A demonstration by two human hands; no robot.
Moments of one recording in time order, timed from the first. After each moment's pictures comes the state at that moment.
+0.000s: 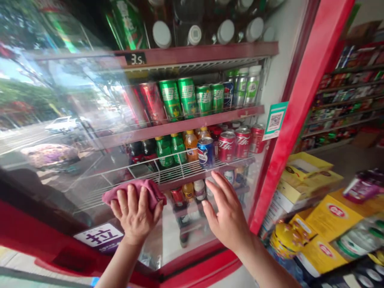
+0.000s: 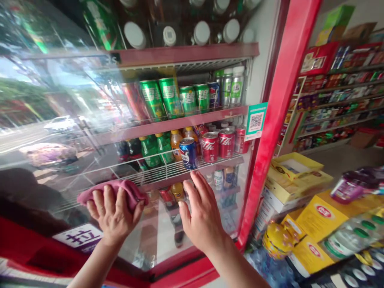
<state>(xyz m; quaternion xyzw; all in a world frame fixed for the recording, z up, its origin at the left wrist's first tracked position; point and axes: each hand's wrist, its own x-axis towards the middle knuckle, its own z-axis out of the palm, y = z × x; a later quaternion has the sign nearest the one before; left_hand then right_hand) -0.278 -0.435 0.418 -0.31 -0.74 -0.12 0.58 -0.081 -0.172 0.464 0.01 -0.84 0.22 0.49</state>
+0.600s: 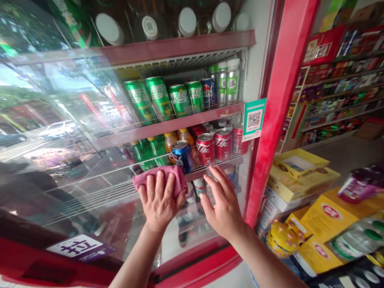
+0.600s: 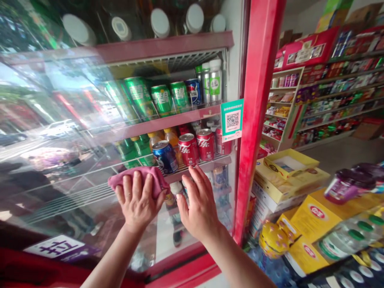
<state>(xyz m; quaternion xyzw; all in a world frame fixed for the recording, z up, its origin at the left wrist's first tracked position) -0.233 -0.277 0.446 -0.37 -0.71 -0.06 0.60 -0.084 -0.090 0.454 0.01 -0.82 0.23 0.52</state>
